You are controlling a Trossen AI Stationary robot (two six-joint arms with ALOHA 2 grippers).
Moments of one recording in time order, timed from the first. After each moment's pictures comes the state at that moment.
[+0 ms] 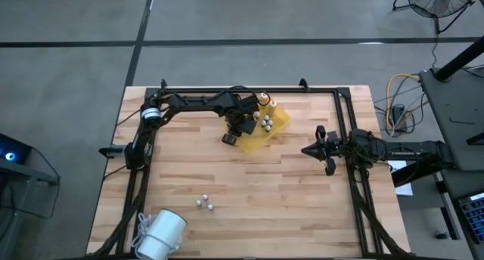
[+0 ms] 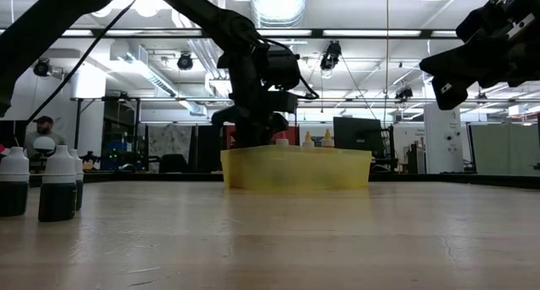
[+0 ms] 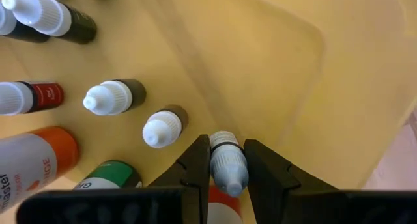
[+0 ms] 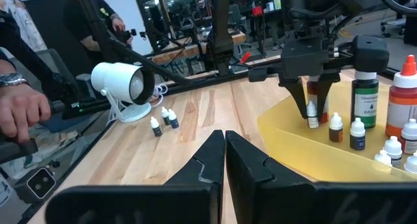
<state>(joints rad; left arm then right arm) 0.35 2.08 1.65 -0.88 0.12 0.79 -0.09 0.25 0.01 0.21 -0.16 0.28</state>
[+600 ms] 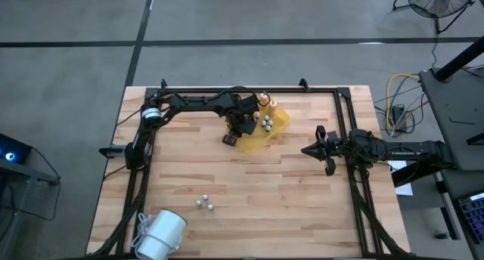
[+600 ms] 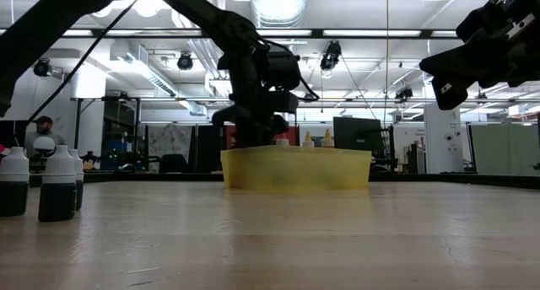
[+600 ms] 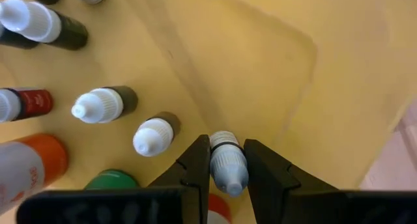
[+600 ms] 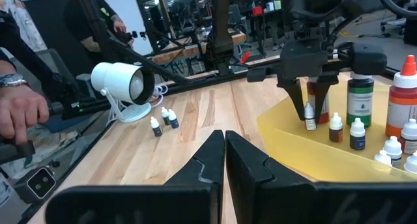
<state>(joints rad) 0.35 2.08 1.65 -0.87 0.15 0.78 -0.09 0.25 0.01 0.21 -0.16 0.28</state>
